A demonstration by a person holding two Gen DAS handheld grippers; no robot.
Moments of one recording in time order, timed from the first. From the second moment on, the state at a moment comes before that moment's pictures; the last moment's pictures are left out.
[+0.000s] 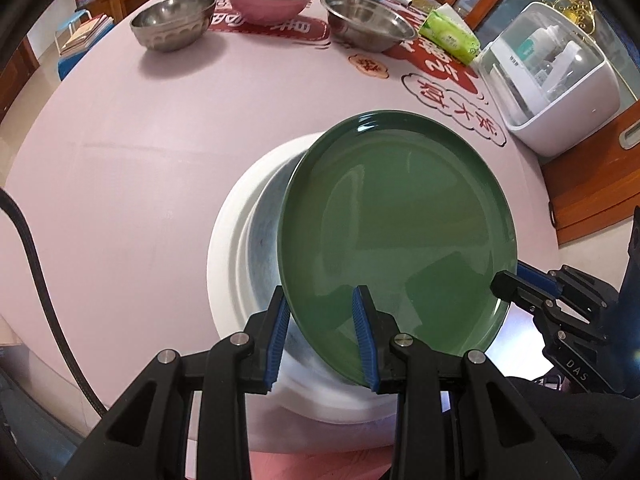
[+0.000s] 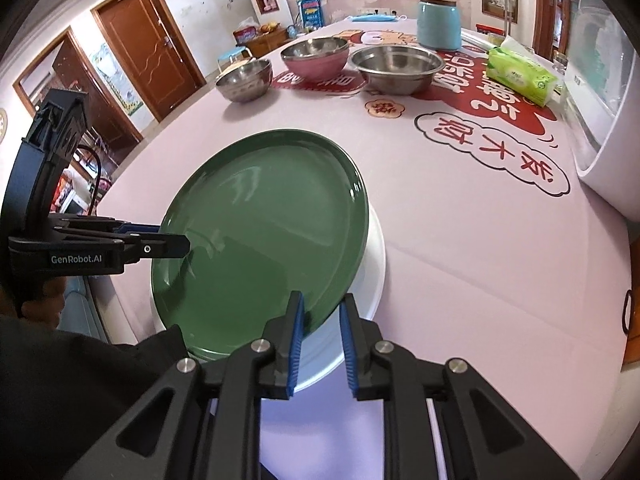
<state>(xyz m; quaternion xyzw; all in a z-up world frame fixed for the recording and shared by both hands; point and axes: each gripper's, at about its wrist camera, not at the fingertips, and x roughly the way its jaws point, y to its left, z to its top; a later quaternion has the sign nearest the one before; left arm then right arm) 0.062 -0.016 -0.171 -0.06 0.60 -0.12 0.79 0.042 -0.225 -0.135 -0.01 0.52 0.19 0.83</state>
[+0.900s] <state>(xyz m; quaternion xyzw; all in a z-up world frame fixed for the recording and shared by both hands) 0.055 -0.006 -0.160 -0.06 0.59 -0.10 0.80 0.036 -0.209 -0.140 -0.06 0.52 0.23 0.82</state>
